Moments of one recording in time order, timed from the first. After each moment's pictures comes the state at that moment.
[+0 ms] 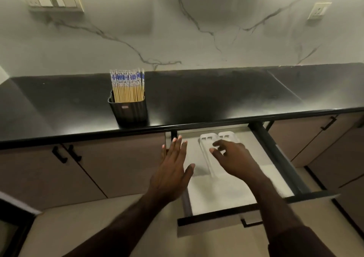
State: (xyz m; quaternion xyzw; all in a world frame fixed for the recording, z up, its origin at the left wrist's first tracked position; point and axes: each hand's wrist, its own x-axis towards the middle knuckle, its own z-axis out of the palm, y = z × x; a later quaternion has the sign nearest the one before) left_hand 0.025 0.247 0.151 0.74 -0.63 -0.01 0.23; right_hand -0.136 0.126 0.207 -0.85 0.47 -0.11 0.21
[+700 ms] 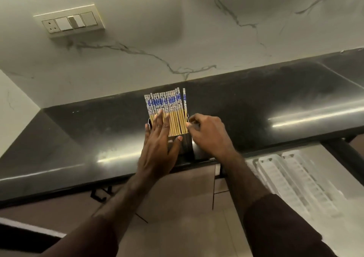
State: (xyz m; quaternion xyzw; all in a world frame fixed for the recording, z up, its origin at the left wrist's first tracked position) left_hand 0.301 0.166 0.207 0.77 -0.58 0.02 0.28; right_hand 0.181 0.047 0.219 -0.85 0.35 -0.26 0.29
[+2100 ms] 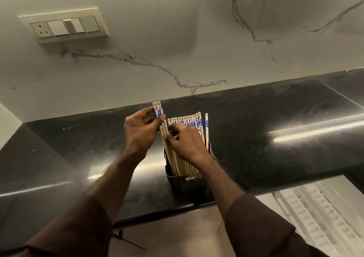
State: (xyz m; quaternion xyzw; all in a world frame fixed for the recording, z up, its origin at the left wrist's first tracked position) left_hand 0.464 0.084 0.251 0.65 -0.37 -0.19 0.64; right_hand 0.348 0.018 0.224 -0.84 0.32 -0.25 0.36
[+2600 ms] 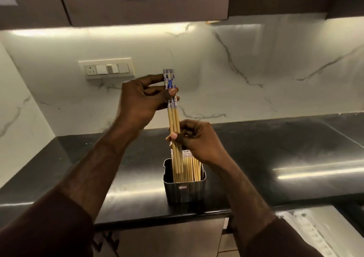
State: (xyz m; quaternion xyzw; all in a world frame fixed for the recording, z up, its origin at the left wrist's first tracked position) left_hand 0.373 0.153 0.424 0.53 -0.48 -0.13 0.68; right_hand 0.240 0.074 0.347 -0.78 0.14 -0.32 0.52
